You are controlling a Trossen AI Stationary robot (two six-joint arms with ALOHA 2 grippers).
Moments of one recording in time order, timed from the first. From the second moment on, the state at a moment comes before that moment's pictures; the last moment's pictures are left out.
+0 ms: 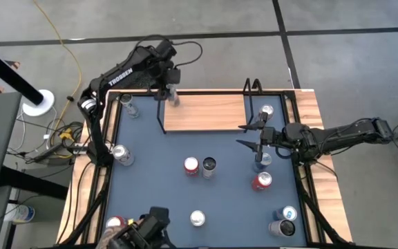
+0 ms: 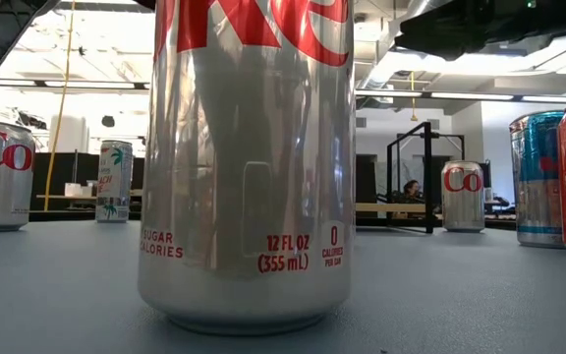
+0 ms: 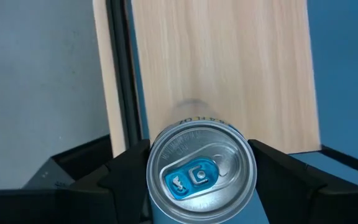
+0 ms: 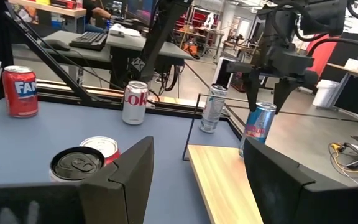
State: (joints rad) left arm 0.81 1.90 1.90 -1.17 0.17 0.90; right arm 0.08 0.76 0.44 0.29 0.29 -0.19
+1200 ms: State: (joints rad) left arm 0.81 1.90 1.86 -1.14 0.14 0.92; right arm 0.08 0.76 0.44 0.30 0.29 -0.19
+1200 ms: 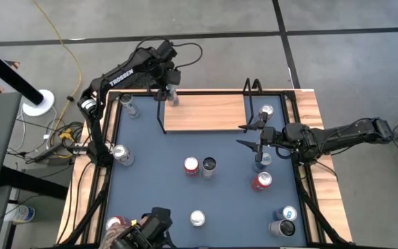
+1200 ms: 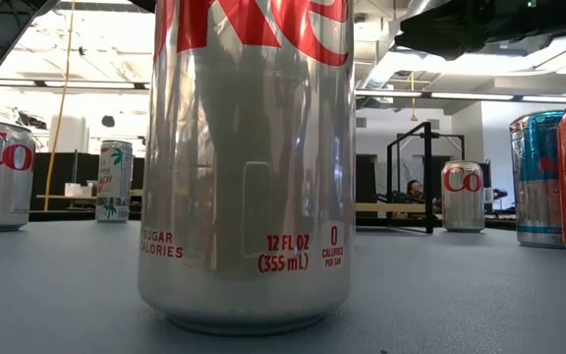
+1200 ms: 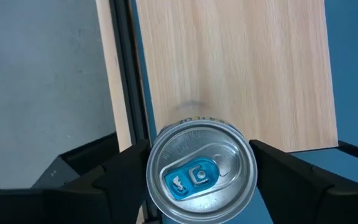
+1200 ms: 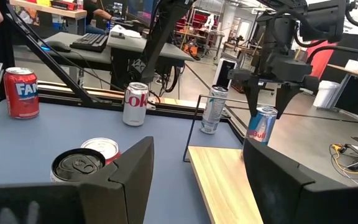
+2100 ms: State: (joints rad) left arm 0.78 1.90 1.87 -1.08 0.06 0.96; right arm 0.08 0.76 0.44 0.30 0.29 -0.19
